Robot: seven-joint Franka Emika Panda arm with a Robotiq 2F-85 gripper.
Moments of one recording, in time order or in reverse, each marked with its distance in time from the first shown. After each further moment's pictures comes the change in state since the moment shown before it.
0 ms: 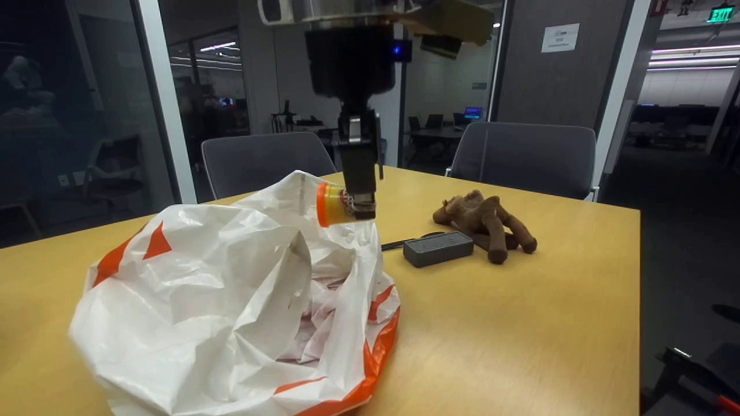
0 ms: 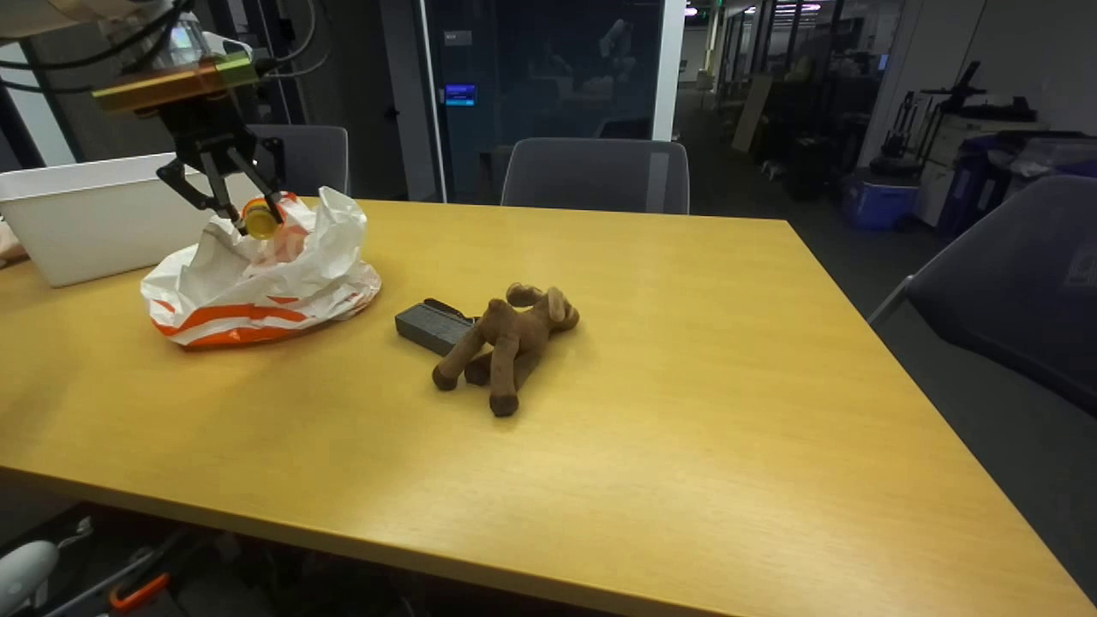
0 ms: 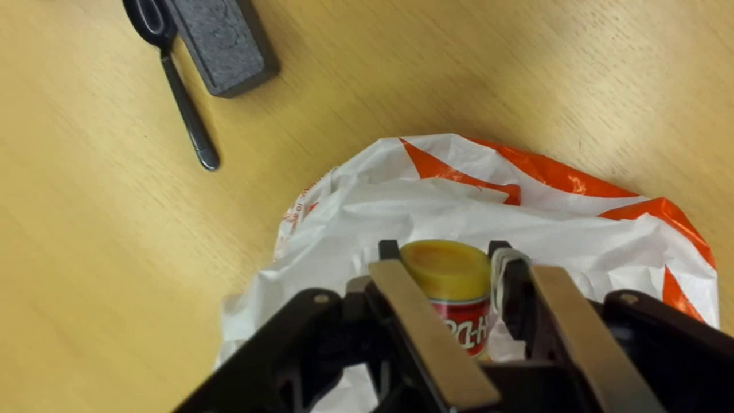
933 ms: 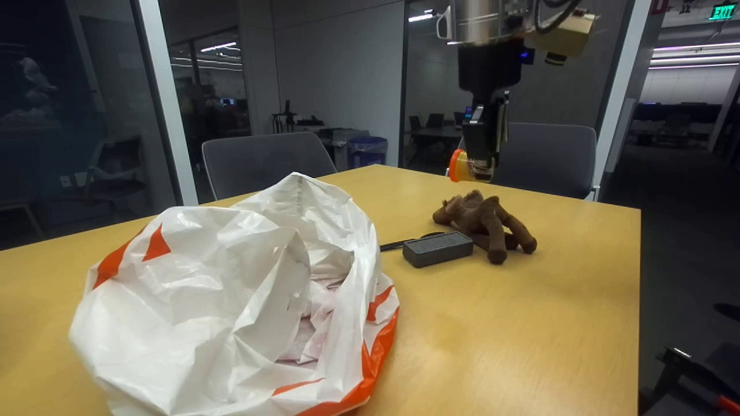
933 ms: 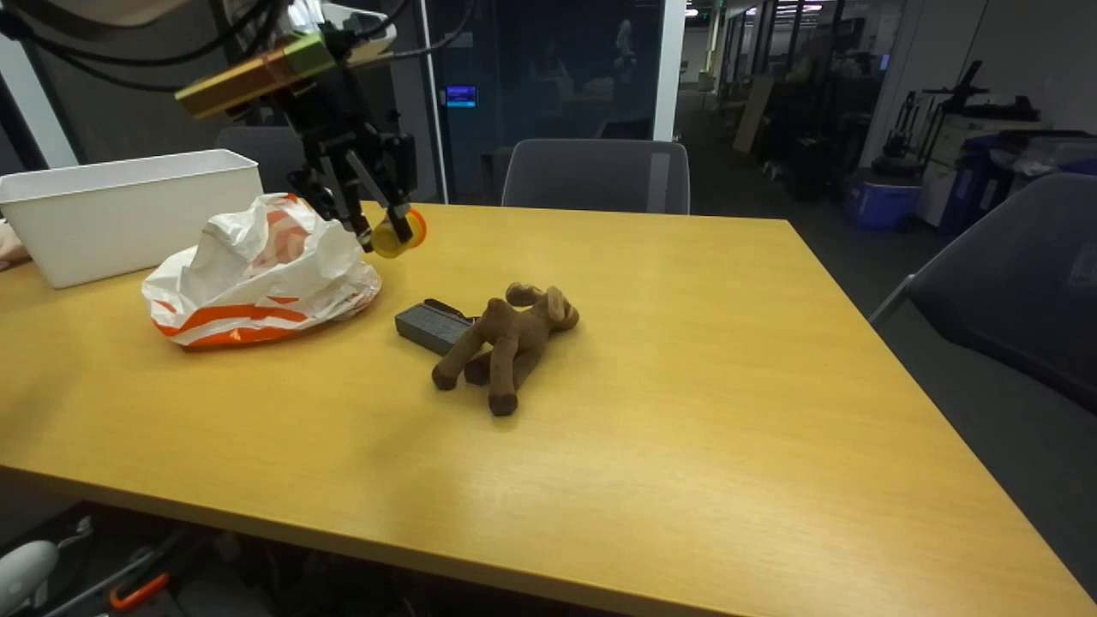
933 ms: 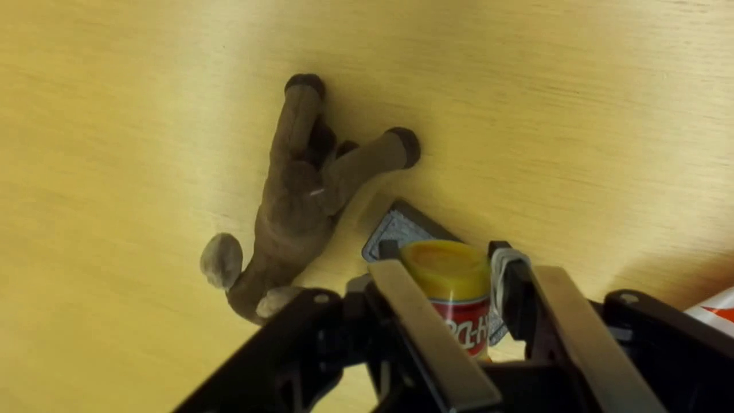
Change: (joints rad) arm -0.184 -0.195 -0.218 -0.204 -0.075 0.011 0.230
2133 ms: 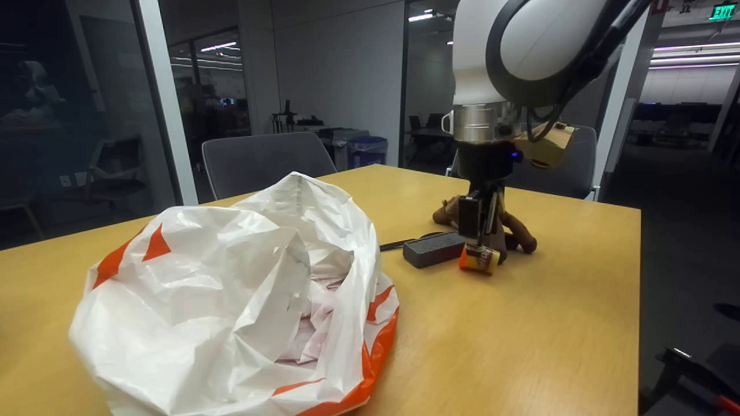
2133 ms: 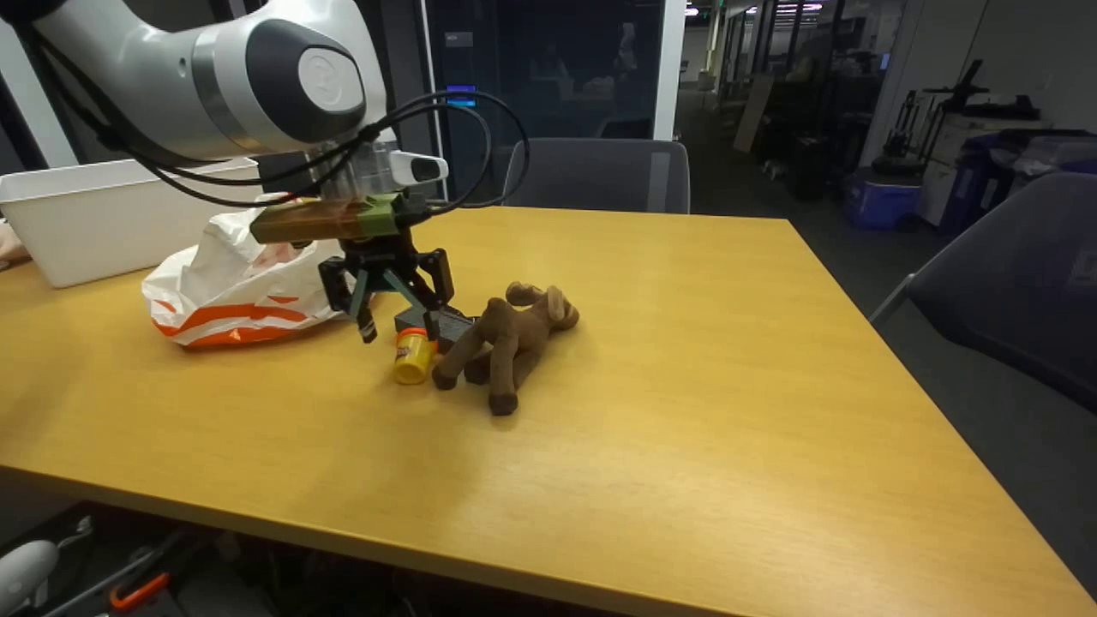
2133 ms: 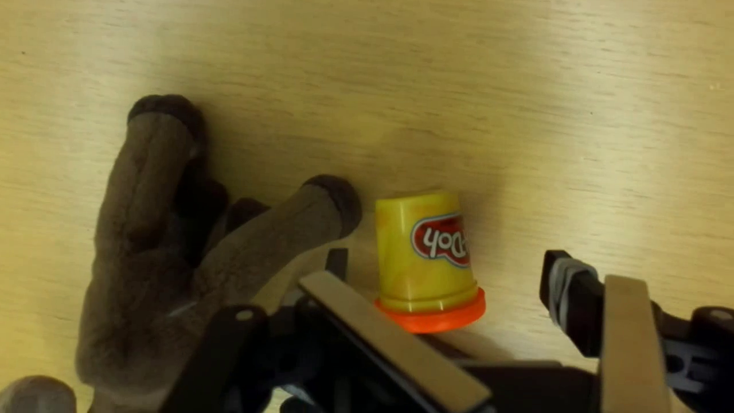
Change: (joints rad) arm -0.037 0.240 -0.050 -0.072 0.108 0.265 -0.082
